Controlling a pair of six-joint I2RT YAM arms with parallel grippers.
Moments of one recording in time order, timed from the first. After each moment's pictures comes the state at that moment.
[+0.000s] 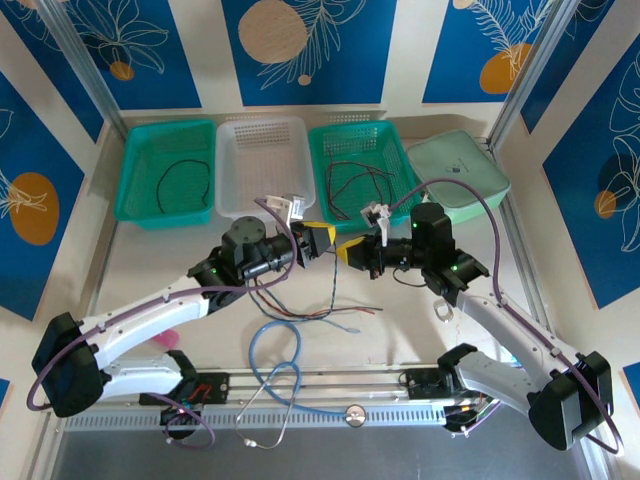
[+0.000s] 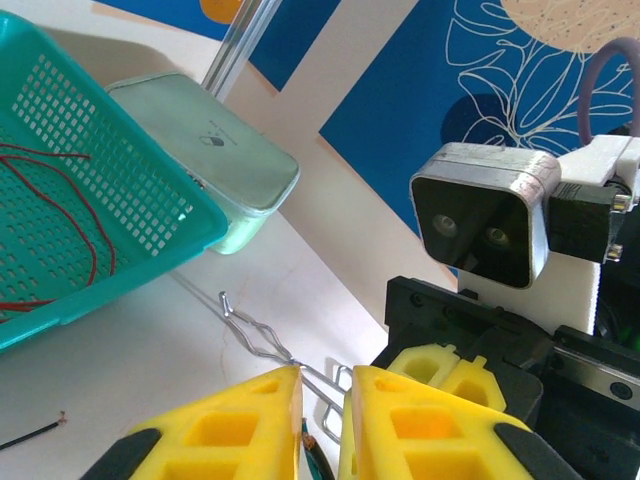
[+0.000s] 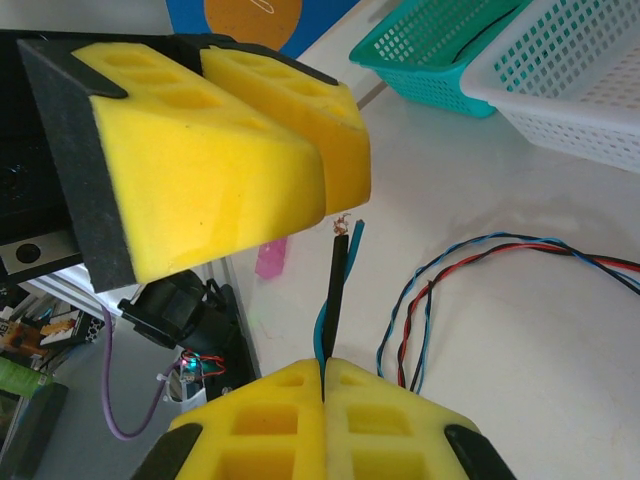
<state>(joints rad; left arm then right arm) -0.85 1.18 0.83 0.24 0.19 -0.61 0.49 1.00 0.76 -0.15 -0.81 0.31</state>
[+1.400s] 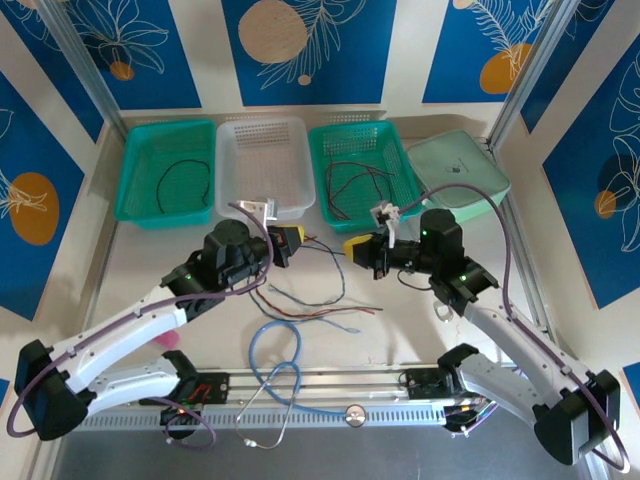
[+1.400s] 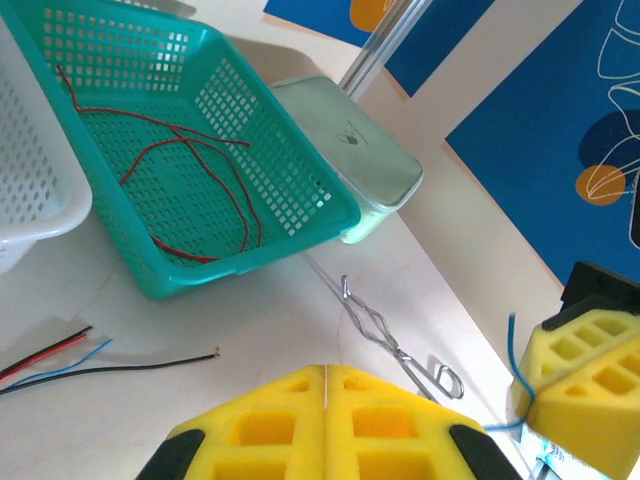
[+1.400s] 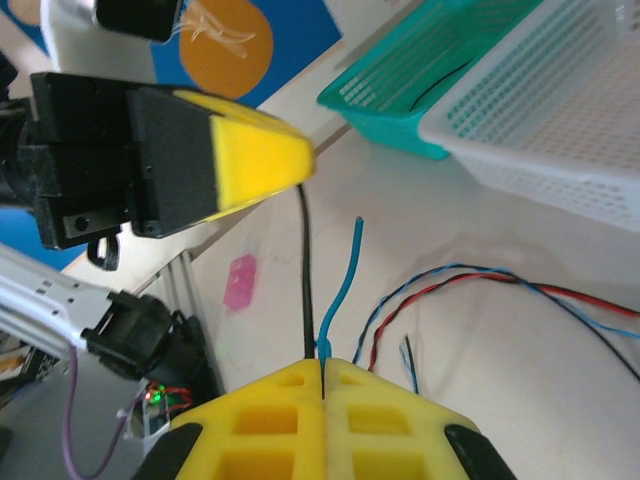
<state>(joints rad) -0.81 1.01 0.82 -0.06 0.00 -0.61 0.48 0.89 0.72 -0.13 -0.69 0.33</state>
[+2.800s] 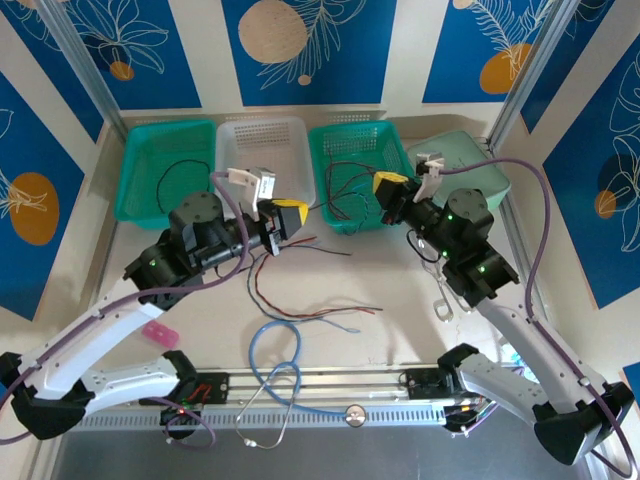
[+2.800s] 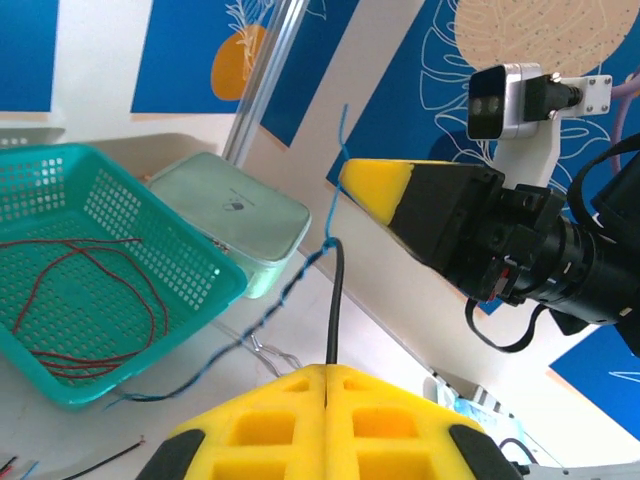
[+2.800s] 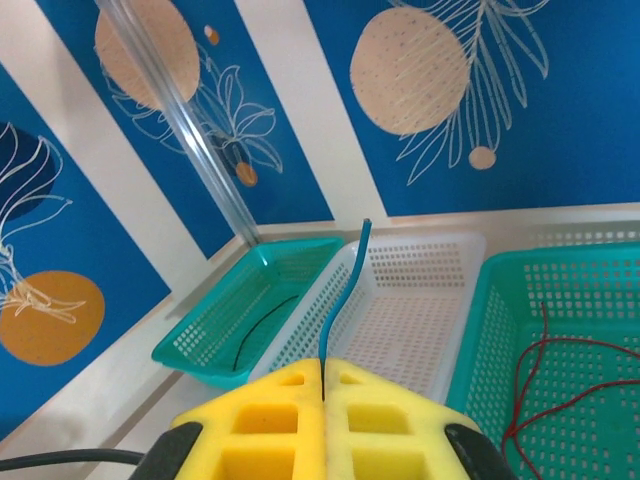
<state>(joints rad) -0.85 1.00 1.19 -0.30 0.13 -0.44 0.48 0.90 0.96 -0.06 -0.13 0.40</state>
